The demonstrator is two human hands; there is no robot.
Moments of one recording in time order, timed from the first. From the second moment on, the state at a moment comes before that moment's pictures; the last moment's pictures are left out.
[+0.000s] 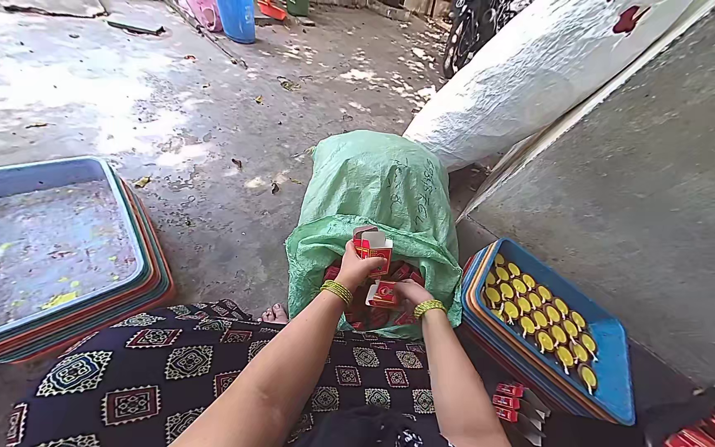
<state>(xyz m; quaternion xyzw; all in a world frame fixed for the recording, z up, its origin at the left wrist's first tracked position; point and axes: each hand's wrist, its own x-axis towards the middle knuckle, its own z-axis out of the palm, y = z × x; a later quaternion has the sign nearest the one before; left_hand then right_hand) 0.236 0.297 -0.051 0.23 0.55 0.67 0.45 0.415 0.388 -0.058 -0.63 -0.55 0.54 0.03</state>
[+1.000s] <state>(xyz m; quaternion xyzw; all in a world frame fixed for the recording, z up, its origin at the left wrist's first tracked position) 0.412 0.204 -0.028 0.76 0.37 0.37 0.39 0.624 0.193 -0.031 -0.36 -0.69 0.37 0.50</state>
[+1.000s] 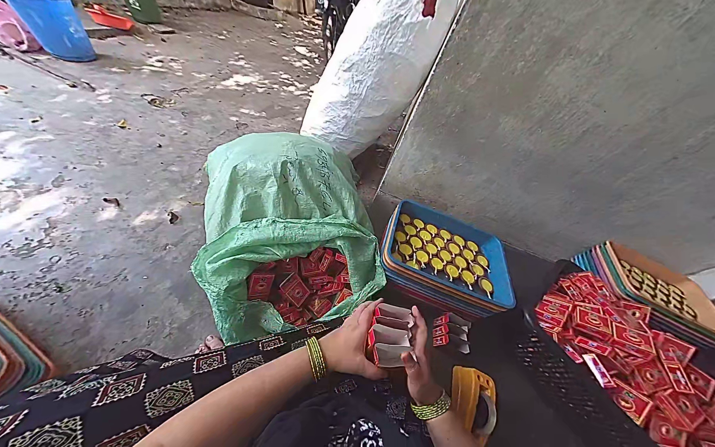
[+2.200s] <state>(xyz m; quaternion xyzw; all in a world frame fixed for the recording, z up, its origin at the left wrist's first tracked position) 0.415 0.208 -0.053 0.75 0.35 0.42 0.37 0.635 0.259 0.069 -0.27 -0.84 0.15 0.44</state>
